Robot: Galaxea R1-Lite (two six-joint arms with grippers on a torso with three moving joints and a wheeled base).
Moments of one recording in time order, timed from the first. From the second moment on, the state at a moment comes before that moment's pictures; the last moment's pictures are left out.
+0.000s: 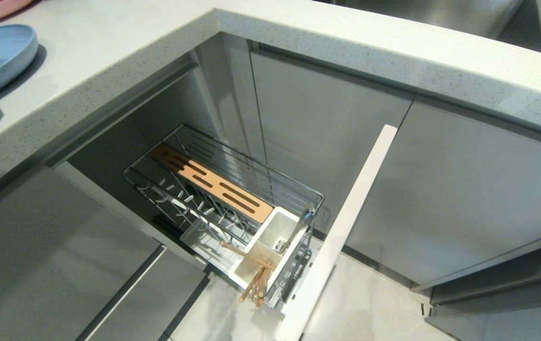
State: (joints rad) left arm 0.00 1.26 -1.60 0.36 0.27 -0.20; right arm 0.00 0.00 0.00 0.00 0.00 0.03
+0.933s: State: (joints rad) left arm 0.00 1.29 -1.60 0.36 0.27 -0.20; right arm 0.00 0.00 0.00 0.00 0.00 0.03
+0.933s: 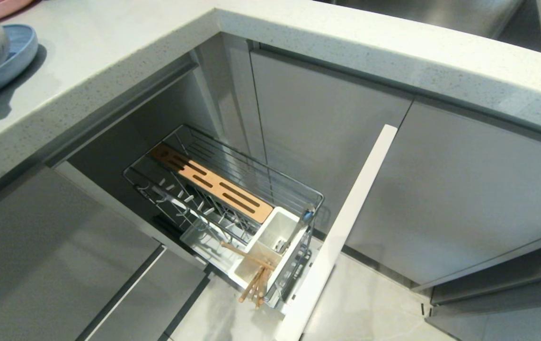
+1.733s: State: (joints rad) left arm 0.00 1.18 -1.60 0.35 0.31 -0.22; right arm 0.00 0.00 0.00 0.00 0.00 0.03
